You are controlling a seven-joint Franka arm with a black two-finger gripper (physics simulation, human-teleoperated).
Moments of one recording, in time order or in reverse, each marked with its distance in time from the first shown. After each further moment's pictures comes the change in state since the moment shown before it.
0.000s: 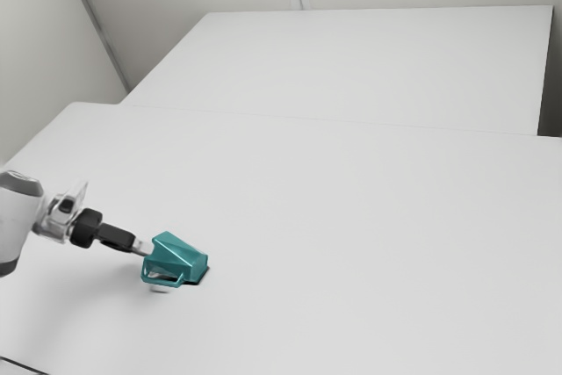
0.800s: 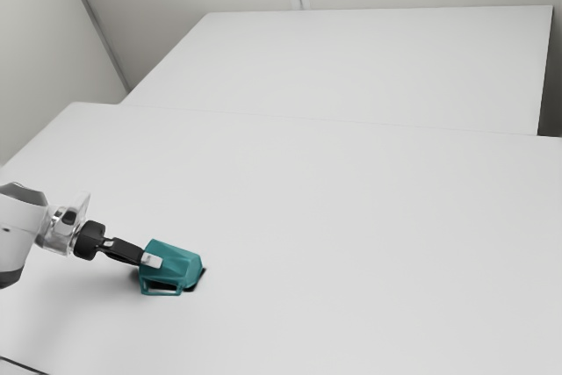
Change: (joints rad) arm 0.017 0.060 0.002 -0.011 -0.032 -0.006 0.041
